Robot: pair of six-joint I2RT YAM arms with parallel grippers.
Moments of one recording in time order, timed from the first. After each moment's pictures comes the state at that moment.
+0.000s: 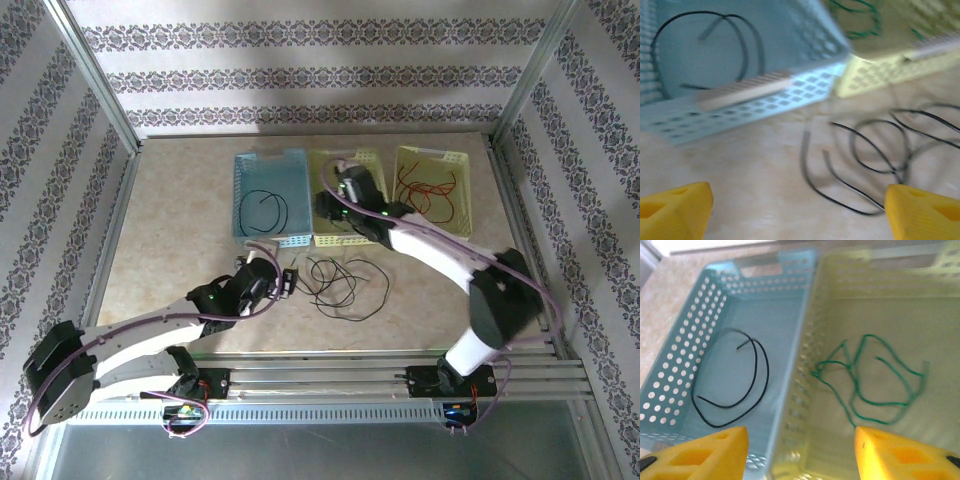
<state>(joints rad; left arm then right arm) -0.87 1.10 0.56 -0.16 -0.39 -0.42 0.60 1.55 1.14 -0.21 0.10 0.45</state>
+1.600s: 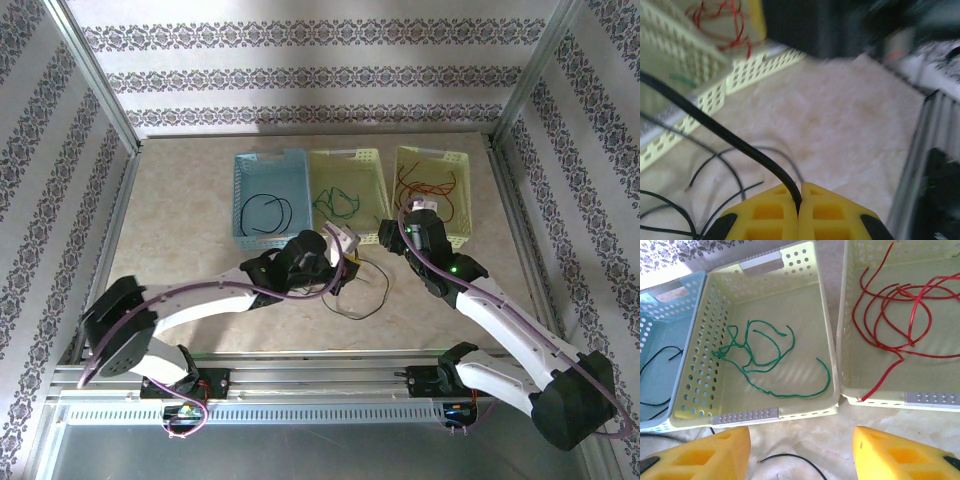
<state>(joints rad) -0.95 1.44 0.92 0.07 0.13 -0.28 0.49 1.01 0.72 -0.32 0.25 0.53</state>
